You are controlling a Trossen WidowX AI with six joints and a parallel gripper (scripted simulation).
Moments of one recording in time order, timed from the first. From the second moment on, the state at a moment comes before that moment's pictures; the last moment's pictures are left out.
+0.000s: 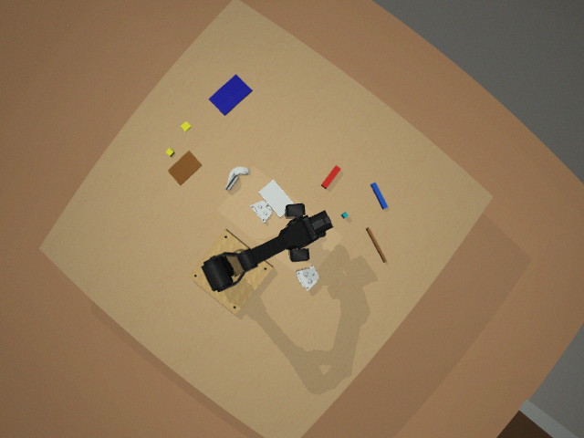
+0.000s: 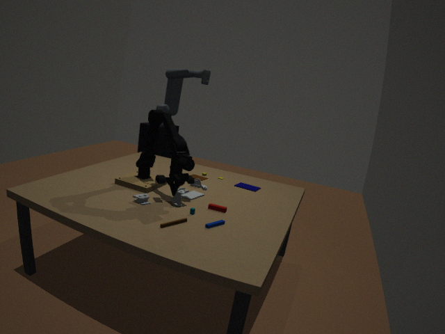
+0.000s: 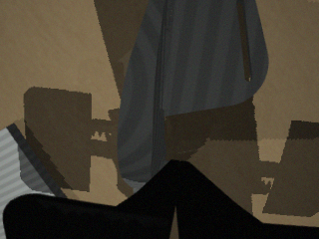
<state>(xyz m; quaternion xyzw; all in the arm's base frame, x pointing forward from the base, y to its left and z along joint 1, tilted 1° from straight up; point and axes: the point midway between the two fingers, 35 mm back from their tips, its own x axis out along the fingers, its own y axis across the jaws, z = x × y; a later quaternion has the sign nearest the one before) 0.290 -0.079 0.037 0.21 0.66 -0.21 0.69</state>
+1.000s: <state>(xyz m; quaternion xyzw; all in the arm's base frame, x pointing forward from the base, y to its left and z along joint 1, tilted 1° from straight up) 0.304 -0.061 0.093 0.22 0.65 -0.21 0.69</state>
